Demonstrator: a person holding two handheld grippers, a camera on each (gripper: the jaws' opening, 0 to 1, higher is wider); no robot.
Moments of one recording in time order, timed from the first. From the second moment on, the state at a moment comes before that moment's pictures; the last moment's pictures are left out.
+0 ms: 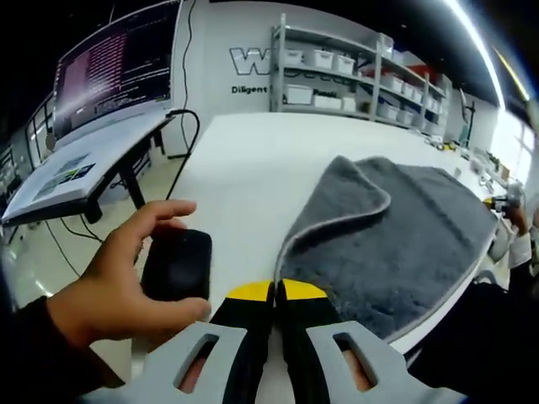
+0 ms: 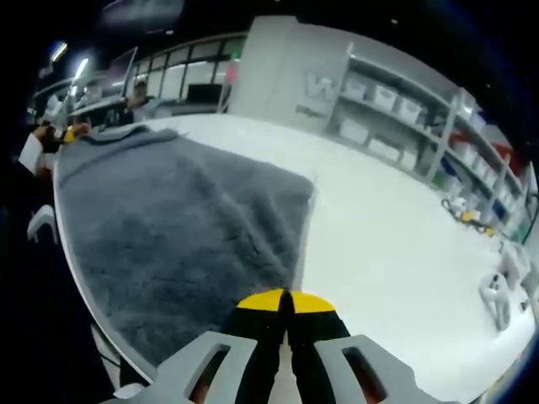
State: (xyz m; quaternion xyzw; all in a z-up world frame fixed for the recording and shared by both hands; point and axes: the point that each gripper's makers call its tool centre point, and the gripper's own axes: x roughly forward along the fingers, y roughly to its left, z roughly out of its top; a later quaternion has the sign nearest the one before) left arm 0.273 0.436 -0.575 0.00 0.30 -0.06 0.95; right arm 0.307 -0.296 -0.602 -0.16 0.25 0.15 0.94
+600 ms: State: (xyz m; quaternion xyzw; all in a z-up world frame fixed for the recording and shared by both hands) left arm 0.266 0.443 -0.586 0.01 0.33 -0.05 0.94; right arm 0.311 -0.299 -0.603 -0.16 0.25 0.15 0.94
